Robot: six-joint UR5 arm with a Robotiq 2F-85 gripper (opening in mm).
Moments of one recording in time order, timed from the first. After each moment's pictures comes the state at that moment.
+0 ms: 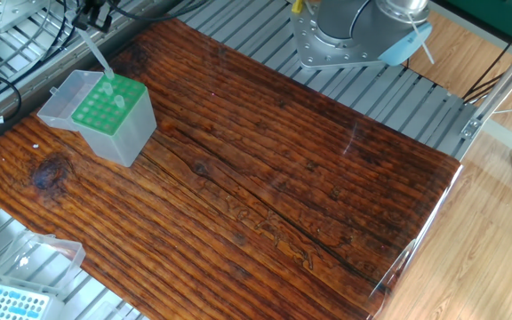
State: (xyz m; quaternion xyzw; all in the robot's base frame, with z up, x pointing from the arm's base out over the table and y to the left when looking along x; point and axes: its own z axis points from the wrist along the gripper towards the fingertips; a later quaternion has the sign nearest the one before) arm 0.544 -0.169 0.305 0.83 -0.41 0.30 0.22
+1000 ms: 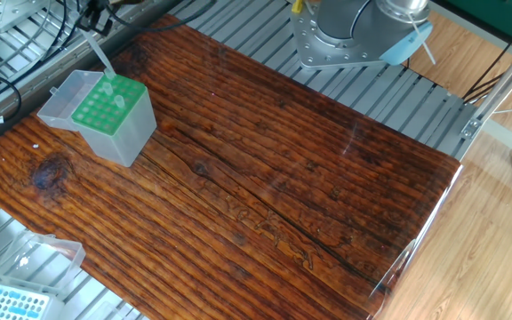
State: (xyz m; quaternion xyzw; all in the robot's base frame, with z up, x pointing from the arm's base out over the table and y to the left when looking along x) arm 0.540 -0.172 0.296 0.82 -0.43 0.29 0.23
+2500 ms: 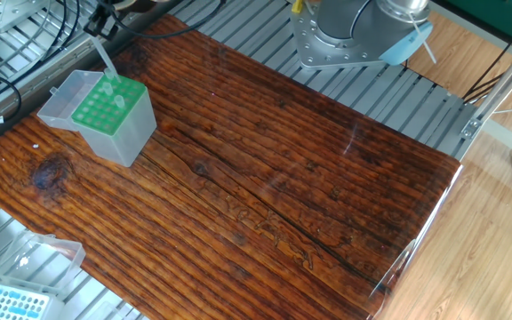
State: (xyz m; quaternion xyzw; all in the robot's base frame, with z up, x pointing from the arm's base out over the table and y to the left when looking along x) arm 0.528 -0.176 0.277 0.80 -0.47 0.31 0.22
